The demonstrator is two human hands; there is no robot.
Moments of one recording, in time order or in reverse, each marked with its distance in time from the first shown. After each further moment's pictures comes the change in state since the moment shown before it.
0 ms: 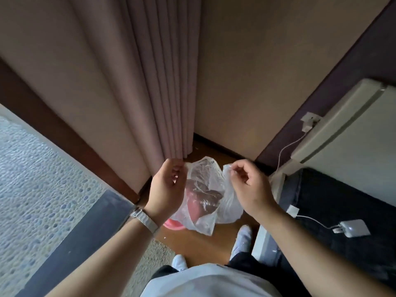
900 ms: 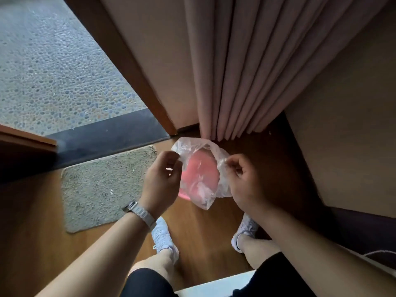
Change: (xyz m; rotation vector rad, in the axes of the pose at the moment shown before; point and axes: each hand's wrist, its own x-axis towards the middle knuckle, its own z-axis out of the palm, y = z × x) left_hand 0.007 -0.169 0.149 0.263 0.562 -0.607; right_hand 0.174 0.220 0.154 0.201 -0.809 -0.060
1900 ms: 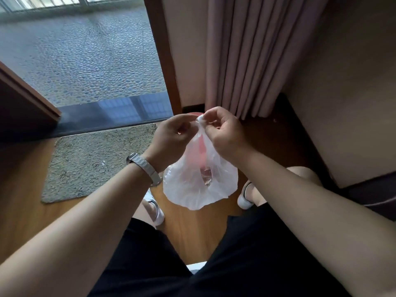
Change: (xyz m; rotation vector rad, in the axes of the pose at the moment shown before) left_hand -0.208 -0.125 0.066 -0.230 -0.019 0.249; right_hand -0.162 0.152 0.073 0.076 -0.117 -0.390
